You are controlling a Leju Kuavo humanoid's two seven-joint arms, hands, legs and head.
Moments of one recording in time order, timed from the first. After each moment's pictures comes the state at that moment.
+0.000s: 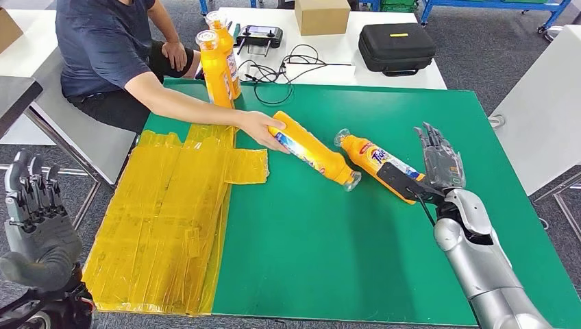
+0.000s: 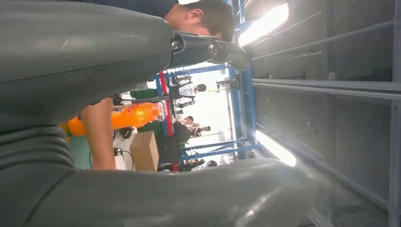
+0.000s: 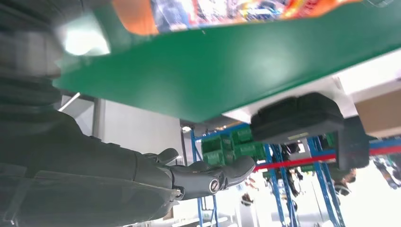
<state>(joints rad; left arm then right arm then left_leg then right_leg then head) 0.13 0.01 0.06 -1.60 0.06 -0.10 -0.70 -0.41 -0.35 0.25 -0.82 0.83 -0.20 -0.01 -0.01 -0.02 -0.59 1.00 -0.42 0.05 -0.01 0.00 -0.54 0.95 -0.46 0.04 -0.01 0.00</state>
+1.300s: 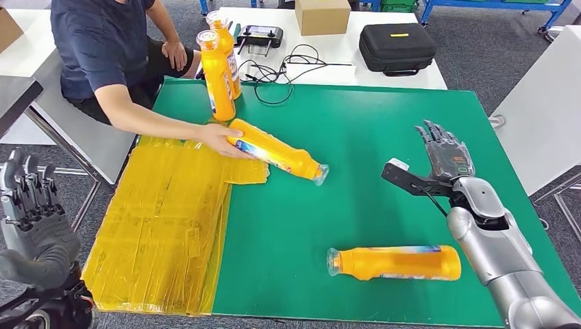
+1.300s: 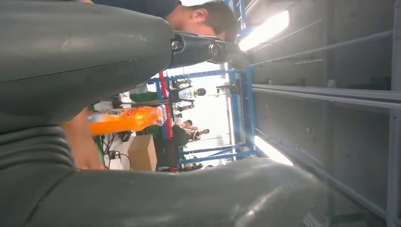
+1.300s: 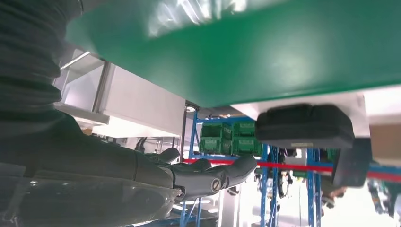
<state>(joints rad) 0.11 0.02 0.06 -1.59 0.08 -0.09 -0.70 -0.50 -0.44 0.33 -0.73 0.91 -0.08 -0.03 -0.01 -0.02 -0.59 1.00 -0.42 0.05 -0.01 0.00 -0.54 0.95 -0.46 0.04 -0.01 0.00</state>
